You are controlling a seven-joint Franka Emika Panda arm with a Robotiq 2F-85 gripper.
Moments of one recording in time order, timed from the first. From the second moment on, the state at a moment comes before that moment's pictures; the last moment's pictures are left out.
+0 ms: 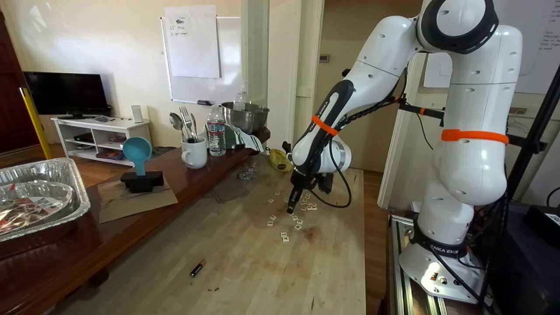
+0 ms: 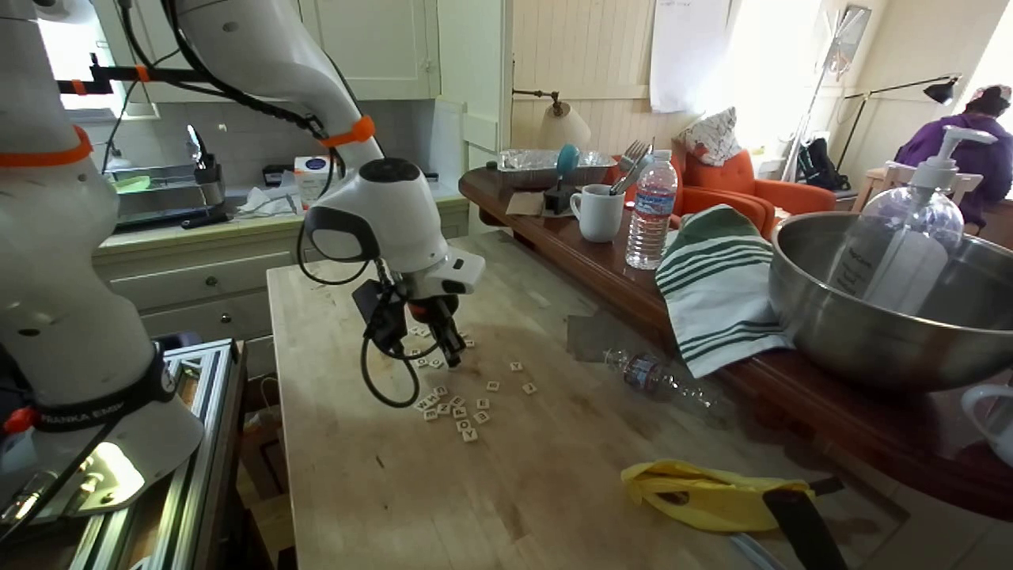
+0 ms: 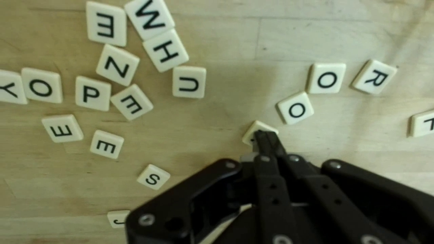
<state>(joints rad) -0.02 0.09 0.03 -2.72 0.67 3.03 -0.77</state>
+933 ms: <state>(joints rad) -0.02 0.05 -0.01 -2.72 0.62 2.85 -0.69</state>
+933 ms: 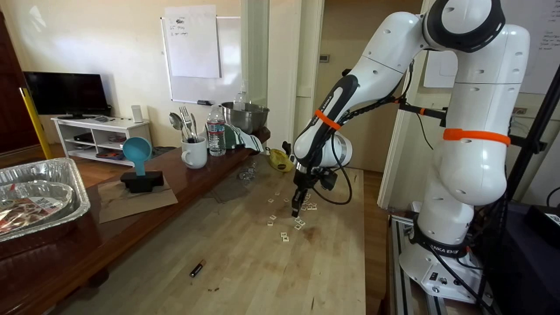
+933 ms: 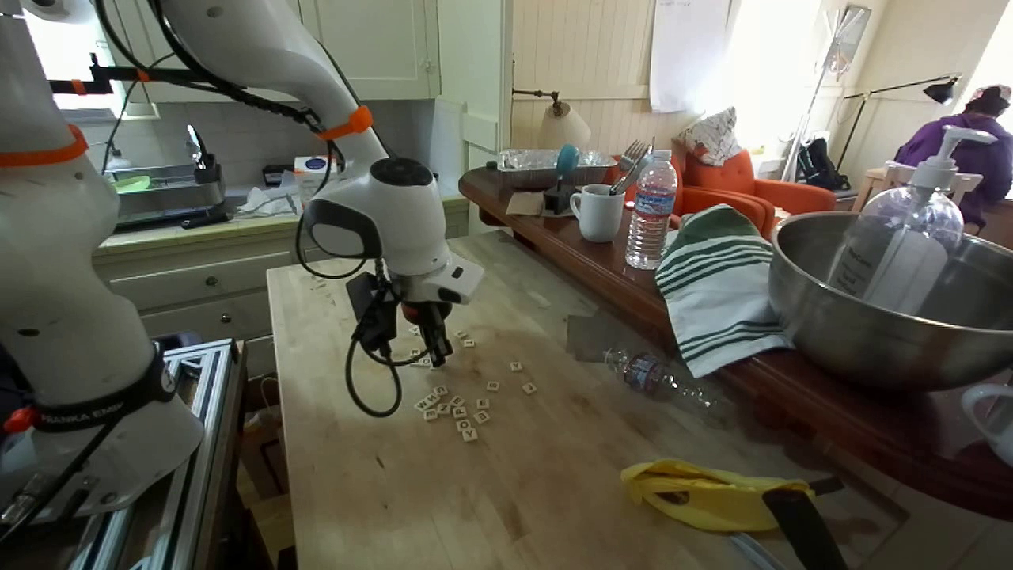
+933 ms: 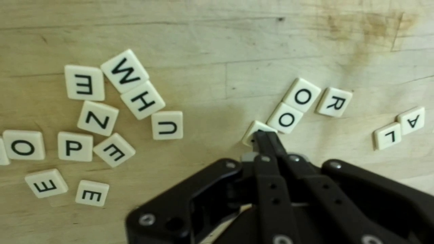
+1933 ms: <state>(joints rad) -0.01 0.00 0.02 -2.74 0.68 2.86 -0.71</state>
